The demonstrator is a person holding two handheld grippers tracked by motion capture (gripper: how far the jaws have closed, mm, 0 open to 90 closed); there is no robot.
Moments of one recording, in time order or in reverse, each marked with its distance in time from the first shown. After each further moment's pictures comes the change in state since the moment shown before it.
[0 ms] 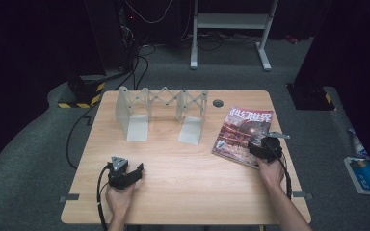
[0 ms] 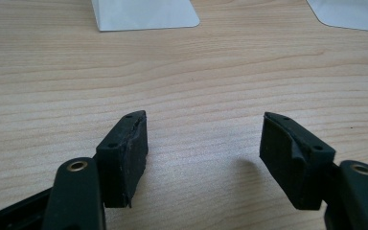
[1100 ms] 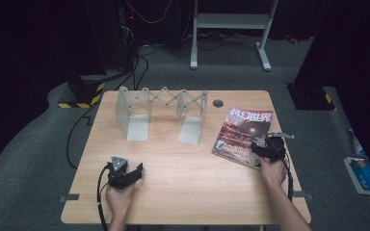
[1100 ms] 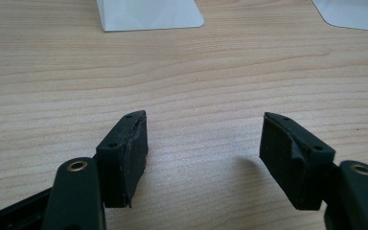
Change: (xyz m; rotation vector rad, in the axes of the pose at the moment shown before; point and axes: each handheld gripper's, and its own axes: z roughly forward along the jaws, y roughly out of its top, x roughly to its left) left arm 0.000 0.000 0.000 0.000 0.017 -0.001; right arm -0.014 -0.002 0.001 0.038 -0.029 0.099
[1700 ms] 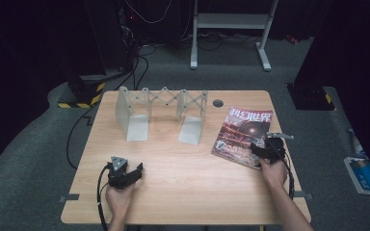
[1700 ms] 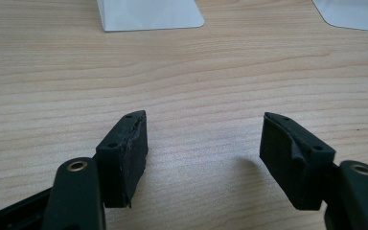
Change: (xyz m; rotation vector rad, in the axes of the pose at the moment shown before) left arm 0.000 0.000 0.000 0.000 0.001 -0.001; right arm 0.000 -0.002 0.001 0.001 0.021 -0.040
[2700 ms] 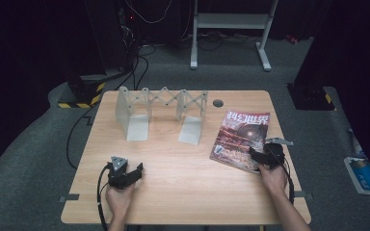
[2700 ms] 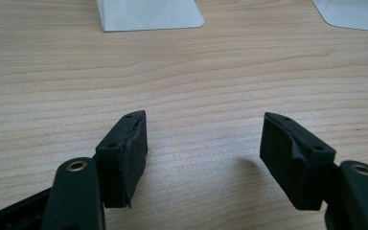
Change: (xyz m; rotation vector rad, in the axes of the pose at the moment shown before) left arm 0.000 0.000 0.000 0.000 -0.001 -0.003; right arm 0.007 -0.017 -0.011 -0.037 0.032 -0.051
